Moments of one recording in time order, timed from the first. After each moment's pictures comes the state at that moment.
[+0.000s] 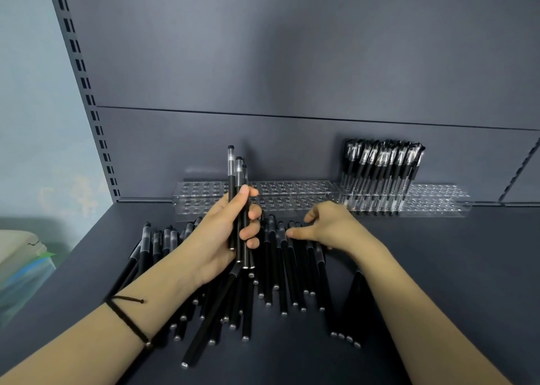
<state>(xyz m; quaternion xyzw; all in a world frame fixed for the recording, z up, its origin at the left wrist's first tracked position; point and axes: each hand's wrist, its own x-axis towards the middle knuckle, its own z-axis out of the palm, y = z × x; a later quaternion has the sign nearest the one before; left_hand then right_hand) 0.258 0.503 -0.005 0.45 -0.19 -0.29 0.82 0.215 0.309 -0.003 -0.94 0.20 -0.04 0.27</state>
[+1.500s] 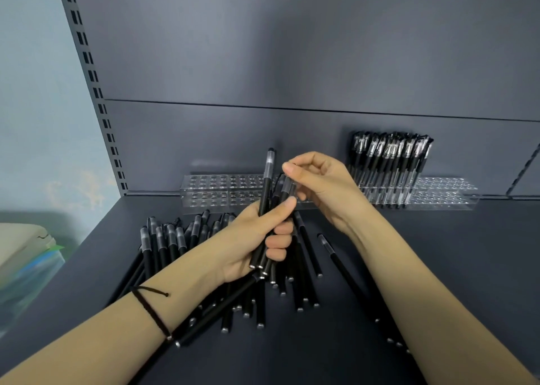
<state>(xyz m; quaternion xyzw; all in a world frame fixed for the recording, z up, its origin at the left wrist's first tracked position) 0.240 0.494 -0.005 0.49 -0.24 -0.39 0.74 0.218 0.346 0.029 -0.69 0.00 -0.20 0.69</state>
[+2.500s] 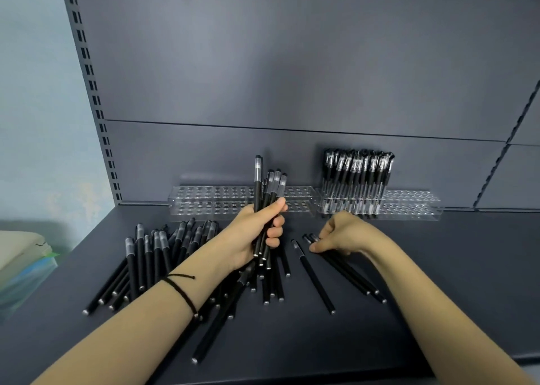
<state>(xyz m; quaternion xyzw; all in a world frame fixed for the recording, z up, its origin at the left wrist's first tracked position) 0.228 0.457 0.001 0.54 -0.18 -0.32 0.76 0.166 0.271 0.011 -0.92 0.22 0.05 0.31</state>
